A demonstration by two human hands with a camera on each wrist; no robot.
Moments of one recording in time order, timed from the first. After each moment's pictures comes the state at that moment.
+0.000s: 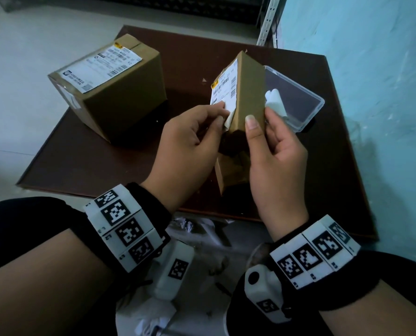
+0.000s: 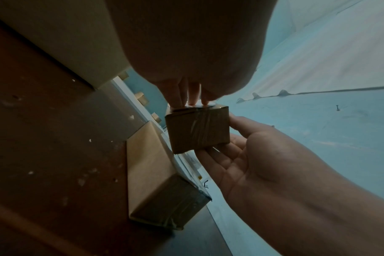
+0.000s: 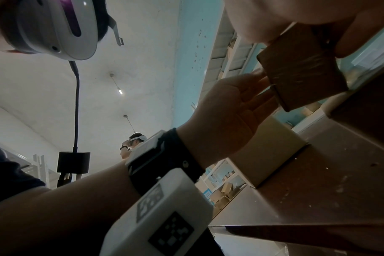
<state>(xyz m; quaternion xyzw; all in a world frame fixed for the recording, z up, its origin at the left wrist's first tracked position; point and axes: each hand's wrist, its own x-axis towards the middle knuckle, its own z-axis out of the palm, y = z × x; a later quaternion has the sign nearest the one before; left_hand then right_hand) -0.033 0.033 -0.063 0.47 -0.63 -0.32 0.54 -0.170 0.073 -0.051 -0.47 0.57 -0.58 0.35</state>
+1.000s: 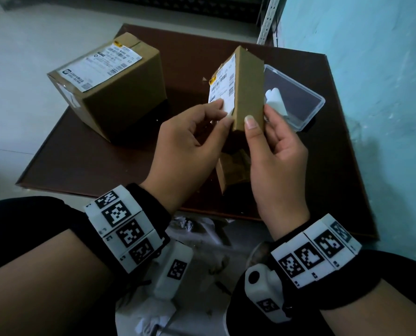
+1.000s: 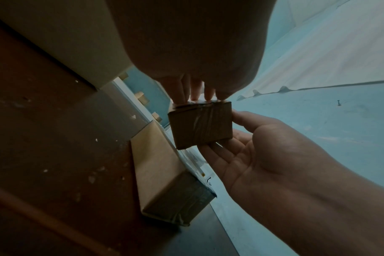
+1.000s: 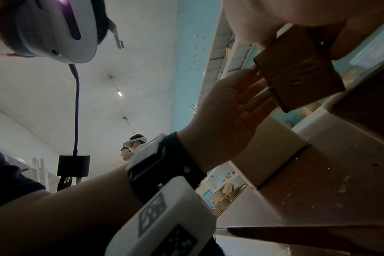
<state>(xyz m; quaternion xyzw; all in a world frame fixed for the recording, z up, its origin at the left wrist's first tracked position) -0.031 0.035 -0.065 0.46 -0.63 -0.31 0.54 -0.169 0.072 -0.049 -0.45 0.56 -0.58 0.37</state>
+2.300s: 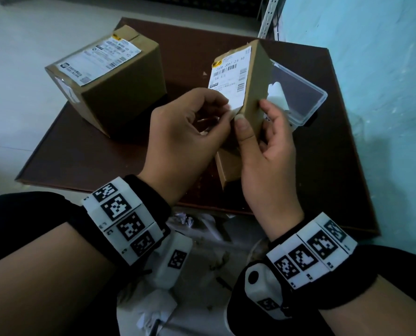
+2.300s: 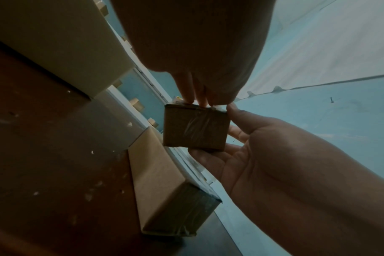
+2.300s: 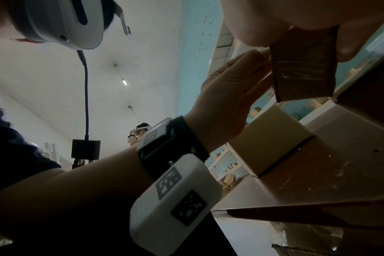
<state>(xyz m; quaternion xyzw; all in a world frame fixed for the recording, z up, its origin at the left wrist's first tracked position) -0.027 0.035 -0.058 0.44 -0.65 -0.26 0.56 -0.163 0.071 -0.066 -0.48 0.55 -0.57 0.37</state>
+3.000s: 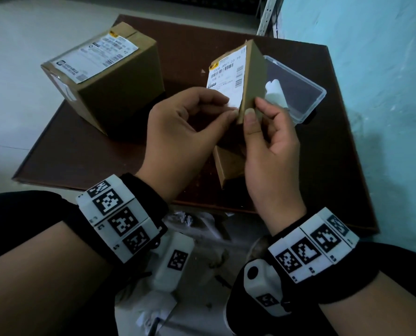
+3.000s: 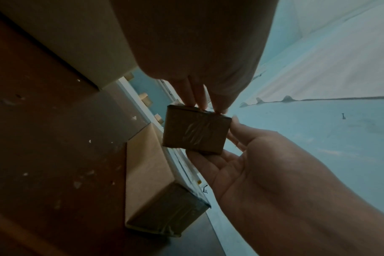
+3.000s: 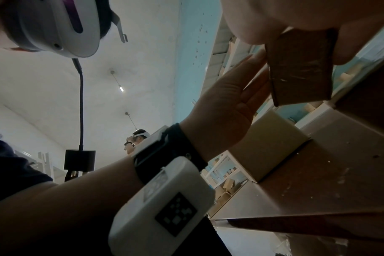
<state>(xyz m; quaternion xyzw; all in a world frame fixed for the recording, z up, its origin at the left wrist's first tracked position) -0.029 0.036 -0.057 0.43 -0.63 -0.32 0.57 -0.168 0.070 -0.061 -0.47 0.55 -0.58 0.37</state>
